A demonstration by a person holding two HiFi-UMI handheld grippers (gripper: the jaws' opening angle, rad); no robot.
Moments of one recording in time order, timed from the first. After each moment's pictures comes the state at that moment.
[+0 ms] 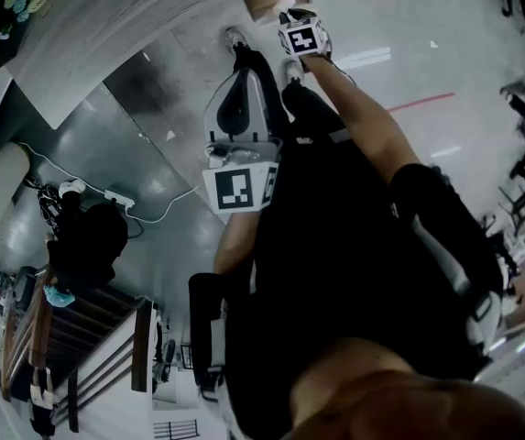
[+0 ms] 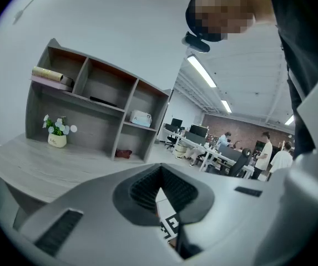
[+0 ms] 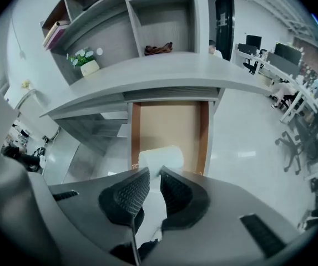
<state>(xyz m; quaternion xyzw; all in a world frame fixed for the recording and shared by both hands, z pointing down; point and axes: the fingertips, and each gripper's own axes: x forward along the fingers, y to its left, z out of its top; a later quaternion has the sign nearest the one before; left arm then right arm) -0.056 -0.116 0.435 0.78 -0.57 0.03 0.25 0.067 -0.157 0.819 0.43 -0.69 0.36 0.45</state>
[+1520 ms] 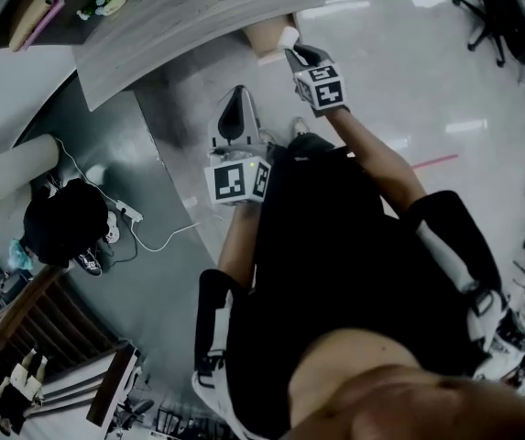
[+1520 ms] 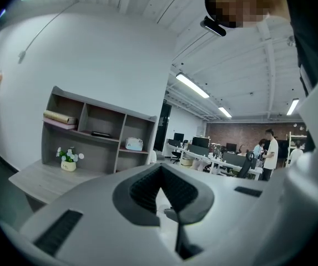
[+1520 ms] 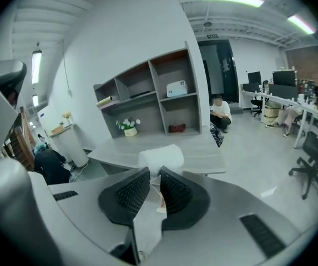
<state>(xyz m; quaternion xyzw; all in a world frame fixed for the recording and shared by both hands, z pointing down) 0.002 0.013 0.309 0.78 -0.61 0.01 0.14 0.105 -0.095 0.518 0.43 -0.84 0.23 0.24</state>
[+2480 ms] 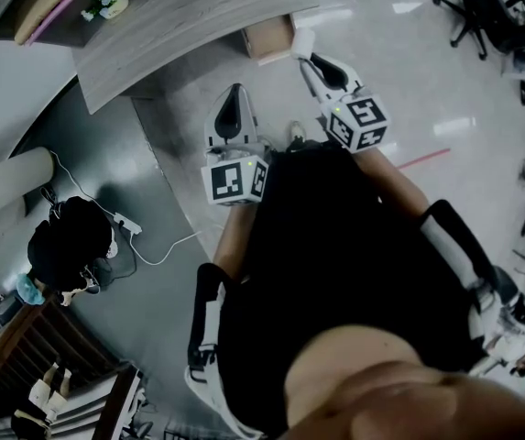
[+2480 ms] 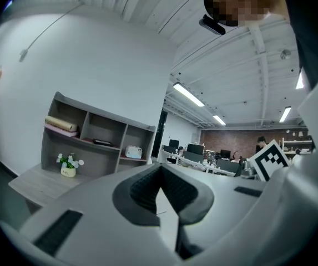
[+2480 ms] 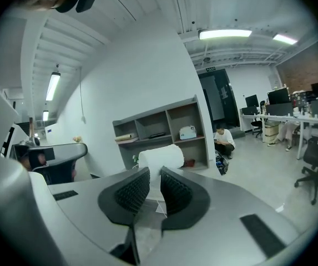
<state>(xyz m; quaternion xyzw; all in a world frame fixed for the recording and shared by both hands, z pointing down) -0.045 0.064 0.274 0.80 -0.59 -0.03 0.12 0.091 0.010 0.329 0.45 -0.88 0.16 0.09</state>
